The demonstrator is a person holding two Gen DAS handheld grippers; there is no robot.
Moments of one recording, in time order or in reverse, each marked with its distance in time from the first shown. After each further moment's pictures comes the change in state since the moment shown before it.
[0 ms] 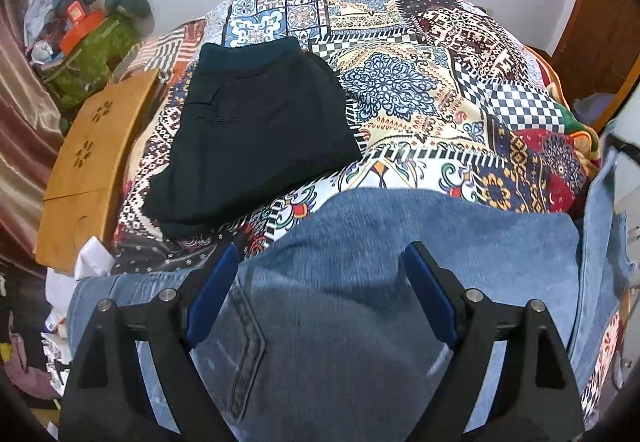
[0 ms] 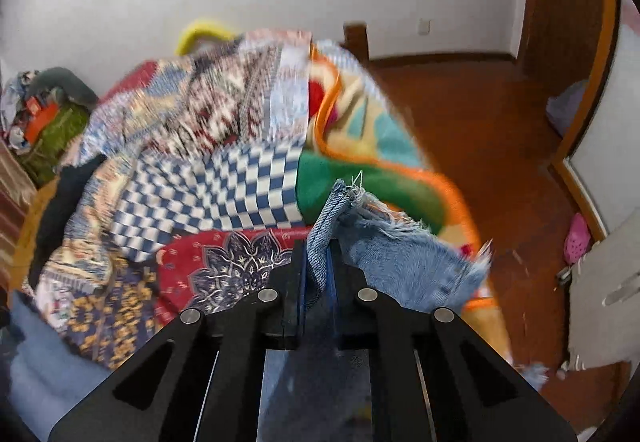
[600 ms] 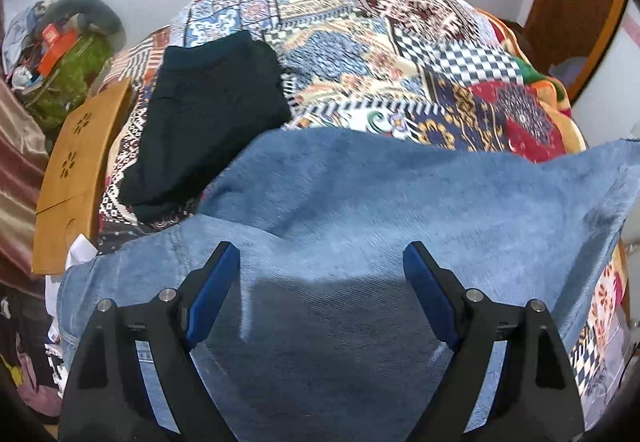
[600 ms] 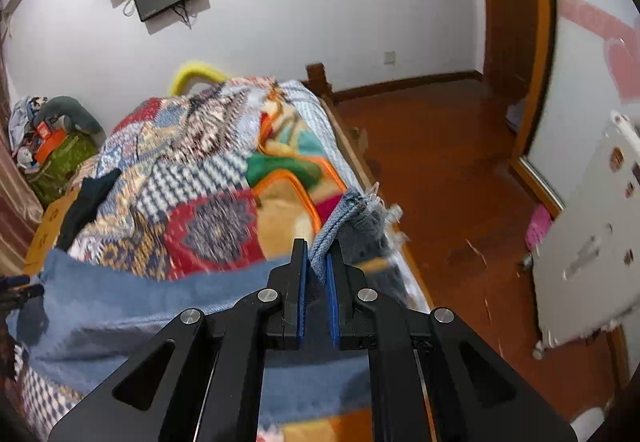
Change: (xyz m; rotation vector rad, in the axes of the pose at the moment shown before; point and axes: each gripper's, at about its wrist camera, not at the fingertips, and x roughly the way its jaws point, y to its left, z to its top) left arm -0.013 -0.051 -0.038 0.116 0.024 -0.044; right arm -0.087 -0.065 -0.064 0.053 -0.055 -0.060
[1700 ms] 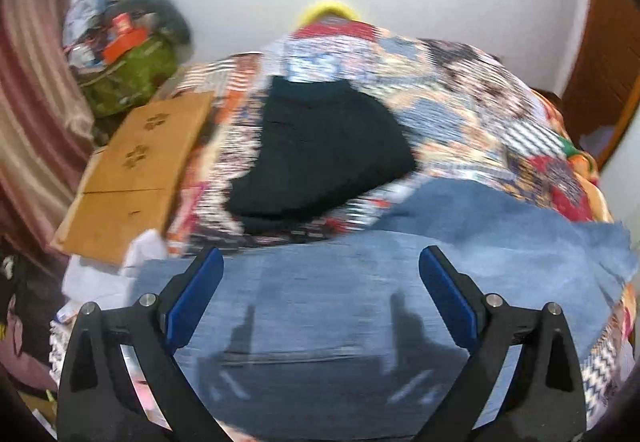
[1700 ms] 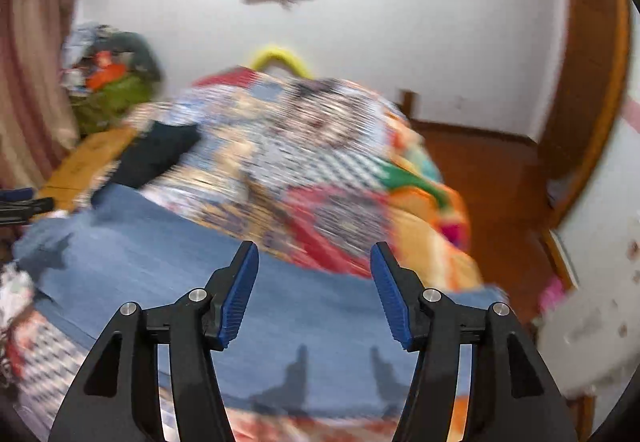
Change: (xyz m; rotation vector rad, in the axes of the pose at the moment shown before) left arm -0.061 0.134 -0.034 -0.196 -0.208 0.112; right arm -0.036 0.207 -0.013 -0.346 -0.082 0.187
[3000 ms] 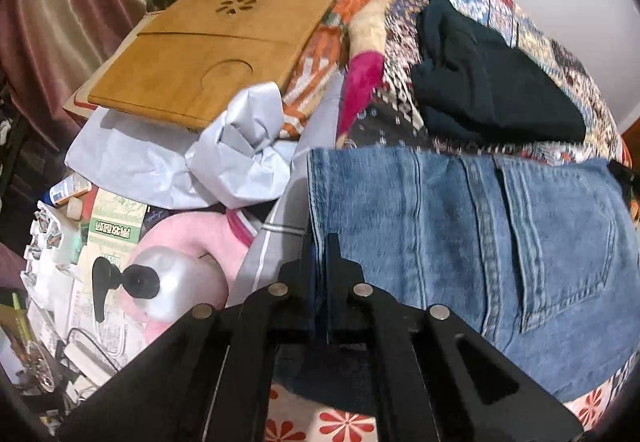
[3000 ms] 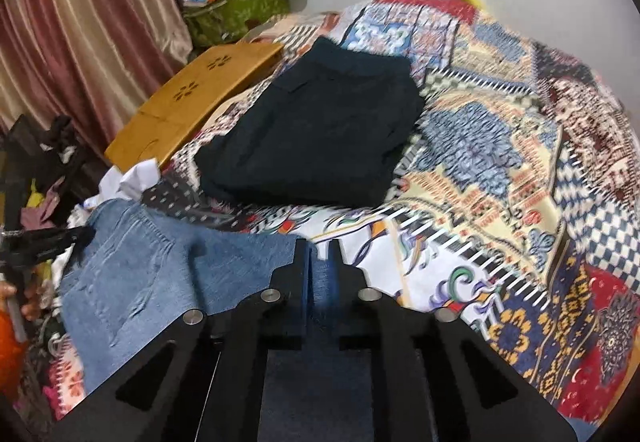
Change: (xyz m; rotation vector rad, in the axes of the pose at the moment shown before) left arm 0.074 0.189 -0.101 -0.303 0.268 0.014; right arm 0.194 0.178 0.045 -0.182 0.314 0.408
